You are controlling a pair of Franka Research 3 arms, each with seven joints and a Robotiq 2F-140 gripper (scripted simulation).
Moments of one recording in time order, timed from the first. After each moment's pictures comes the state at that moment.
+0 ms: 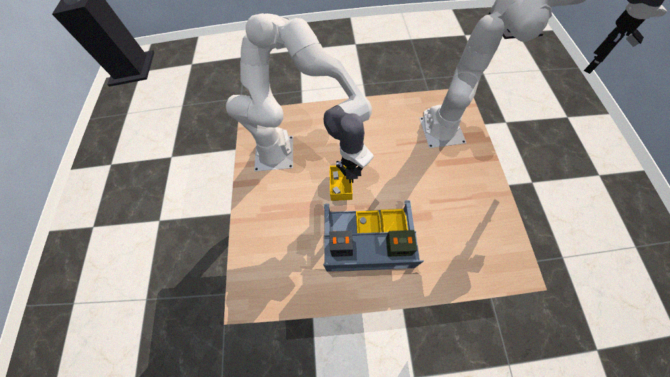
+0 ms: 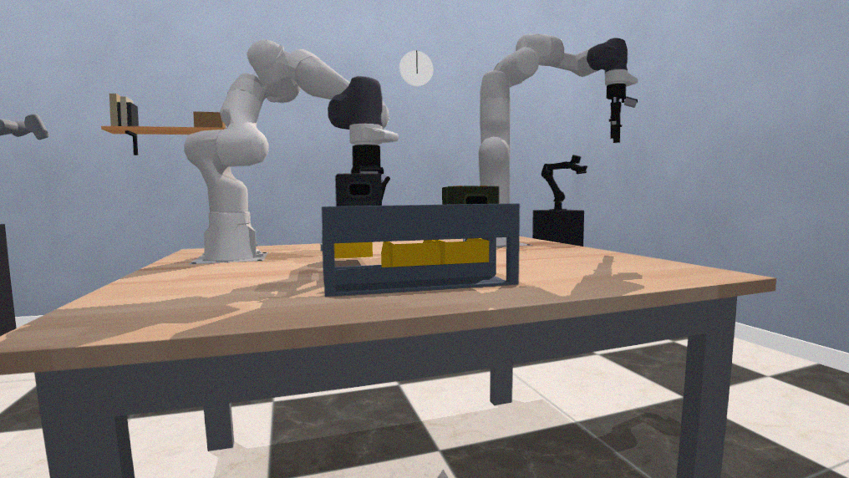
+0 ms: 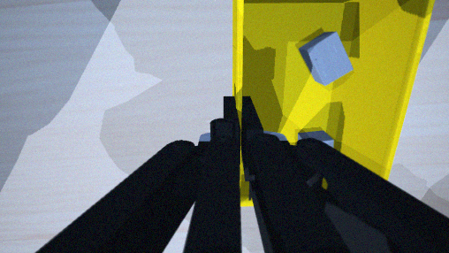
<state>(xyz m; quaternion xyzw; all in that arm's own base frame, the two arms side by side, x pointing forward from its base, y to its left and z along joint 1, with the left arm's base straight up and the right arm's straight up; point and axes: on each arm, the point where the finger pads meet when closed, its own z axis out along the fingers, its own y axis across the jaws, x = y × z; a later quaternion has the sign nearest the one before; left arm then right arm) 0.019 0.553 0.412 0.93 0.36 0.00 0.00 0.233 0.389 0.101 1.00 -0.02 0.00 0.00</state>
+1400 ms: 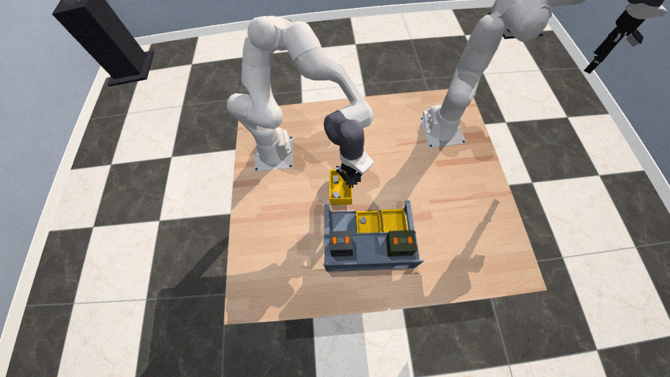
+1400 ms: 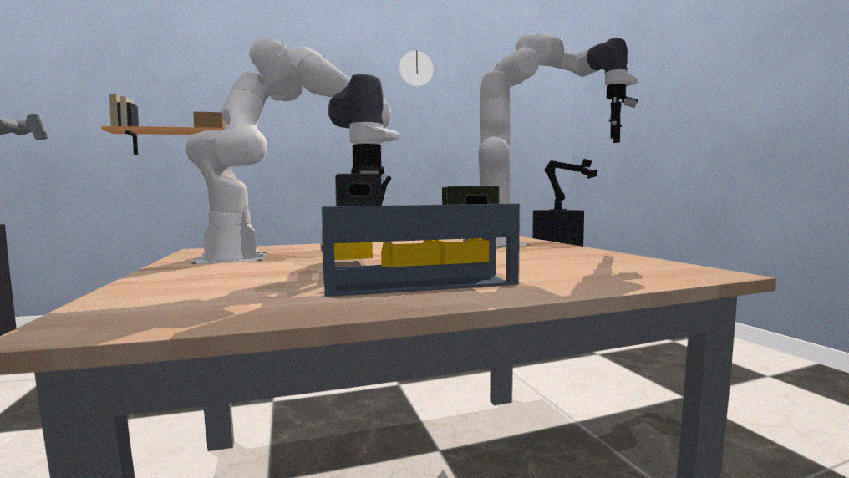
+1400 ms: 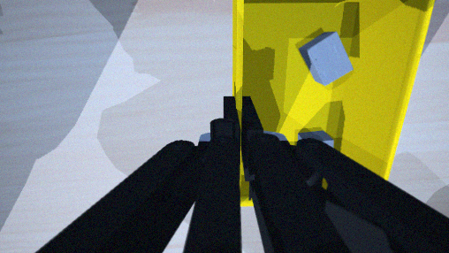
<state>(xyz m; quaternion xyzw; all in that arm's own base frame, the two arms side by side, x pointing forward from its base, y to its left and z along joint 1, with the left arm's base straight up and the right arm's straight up) 0.019 0.553 0.412 0.93 0.36 0.00 0.00 0.257 0.386 0.101 1.00 -0.03 0.00 0.00</state>
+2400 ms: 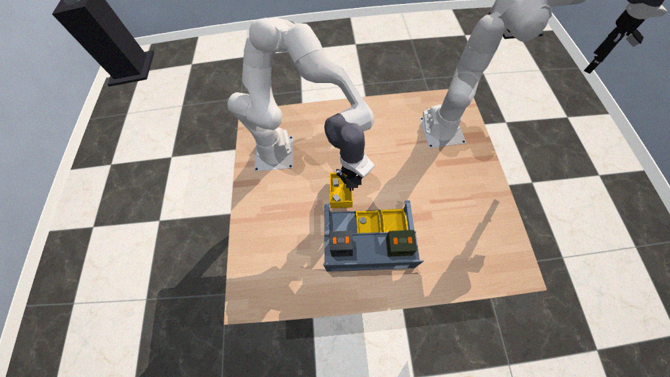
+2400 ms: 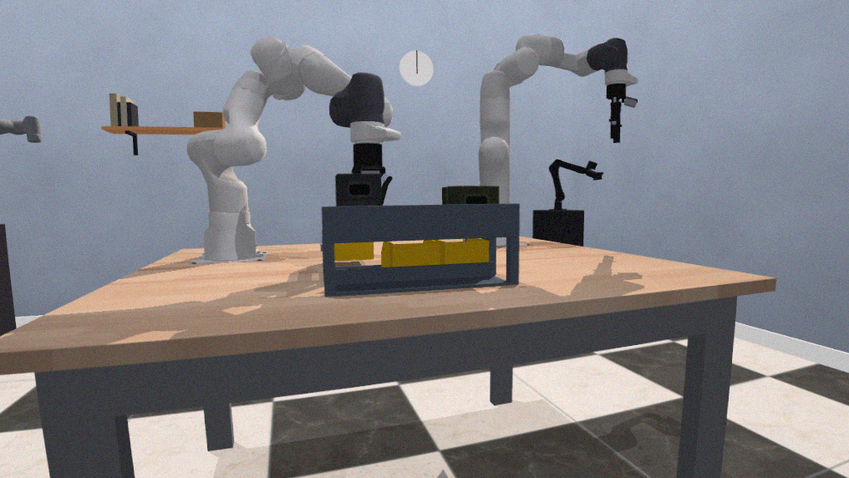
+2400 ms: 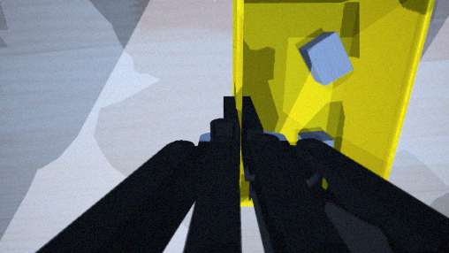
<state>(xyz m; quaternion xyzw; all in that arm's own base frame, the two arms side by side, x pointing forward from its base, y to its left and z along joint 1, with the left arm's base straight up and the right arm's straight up) 0.019 0.553 0.412 0.93 0.36 0.00 0.00 0.271 0.386 0.100 1.00 -0.02 0.00 0.00</state>
